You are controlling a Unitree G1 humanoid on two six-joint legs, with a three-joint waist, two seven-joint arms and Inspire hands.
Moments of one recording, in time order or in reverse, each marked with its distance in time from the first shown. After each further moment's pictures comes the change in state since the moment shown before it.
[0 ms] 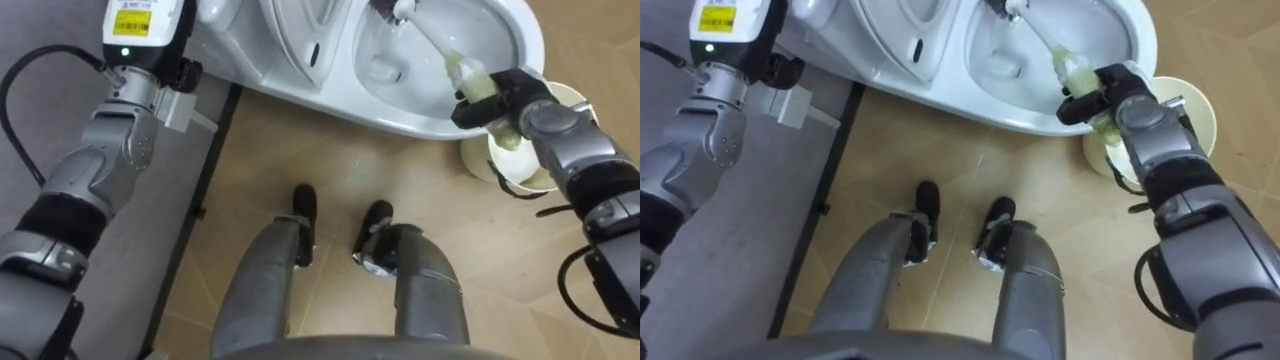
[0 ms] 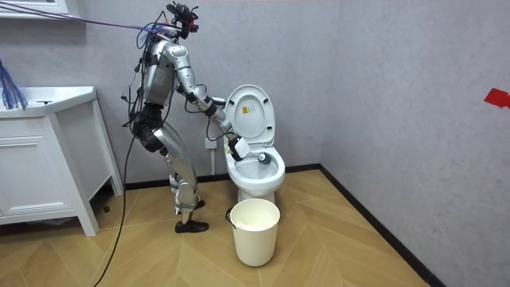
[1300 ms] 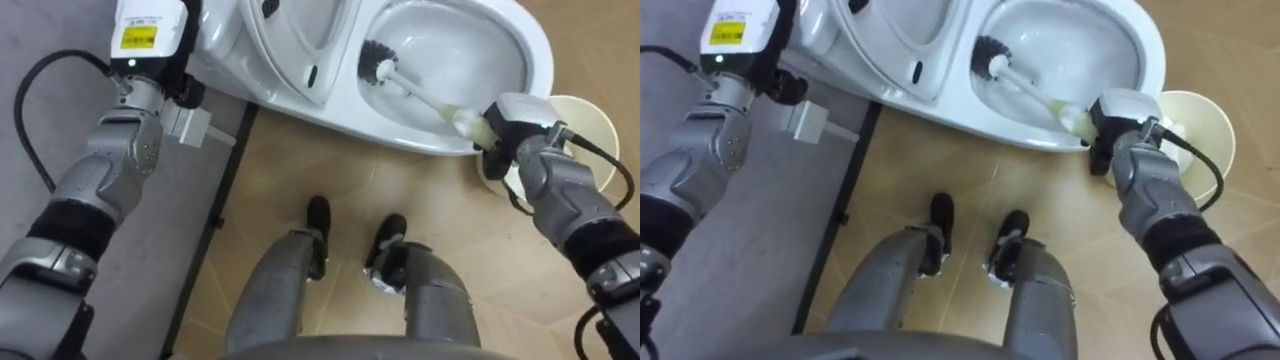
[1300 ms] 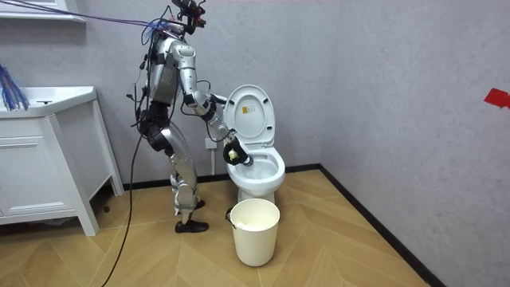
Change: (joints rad) left arm 0.057 -0.043 0.041 0.007 -0.004 0.025 -0.175; right arm 0.276 -0.018 0.082 -0.234 -0.933 -0.024 0.049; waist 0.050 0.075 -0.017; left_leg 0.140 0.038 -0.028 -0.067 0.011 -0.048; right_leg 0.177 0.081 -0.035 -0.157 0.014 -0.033
